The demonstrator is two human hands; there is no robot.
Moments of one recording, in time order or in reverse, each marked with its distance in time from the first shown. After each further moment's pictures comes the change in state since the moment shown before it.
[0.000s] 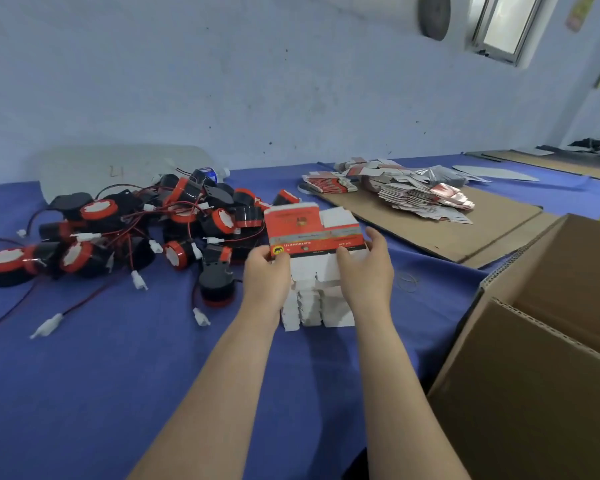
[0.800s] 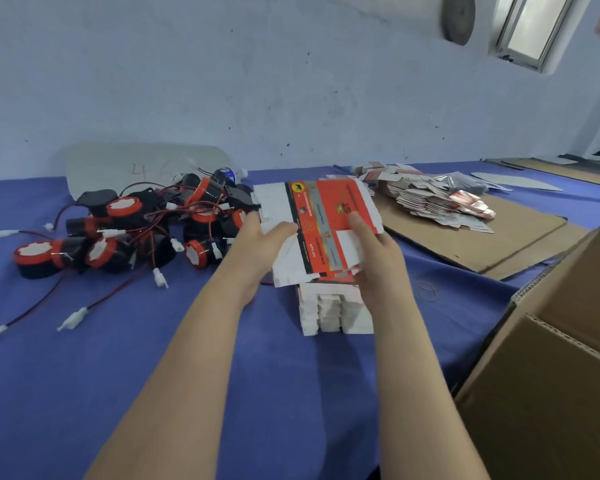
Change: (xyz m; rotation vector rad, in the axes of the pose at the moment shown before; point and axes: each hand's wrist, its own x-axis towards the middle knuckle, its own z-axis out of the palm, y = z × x) left_hand 0.025 0.031 -0.046 -0.143 -0.170 0.101; right_hand 0.007 -0.025 0.009 0.645 -0.288 0.296
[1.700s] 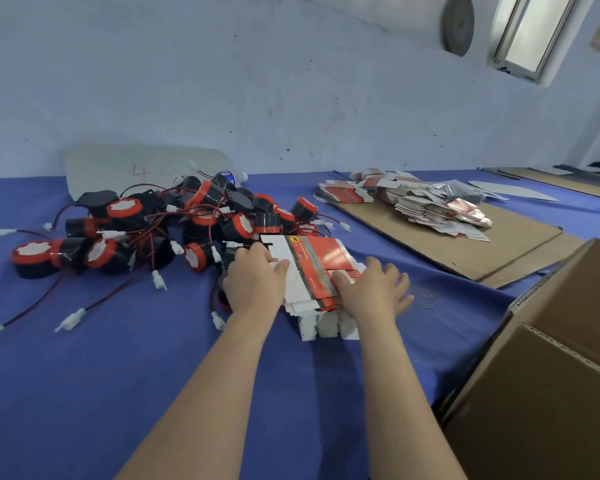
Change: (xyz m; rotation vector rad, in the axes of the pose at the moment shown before) left_hand 0.001 -0.046 0.006 0.881 0.336 0.098; right_hand 0.003 0.027 -0.007 -1.268 0.264 -0.018
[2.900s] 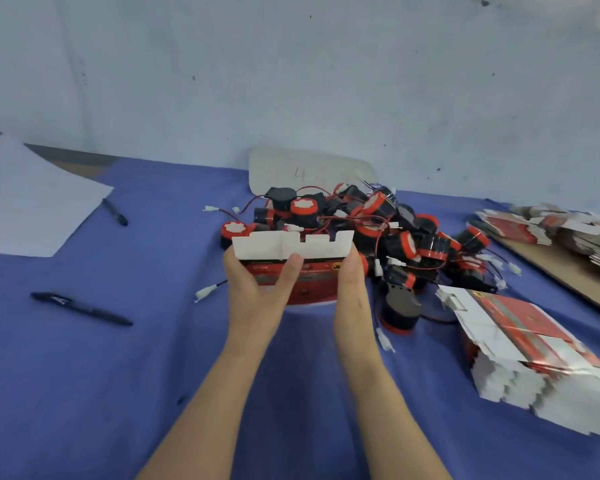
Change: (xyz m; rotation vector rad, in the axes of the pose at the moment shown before) left_hand -0.017 -0.138 -0.151 -0.708 0.412 -0.067; right_hand -0.135 -0.146 0.126 1.201 -0.585 -0.651
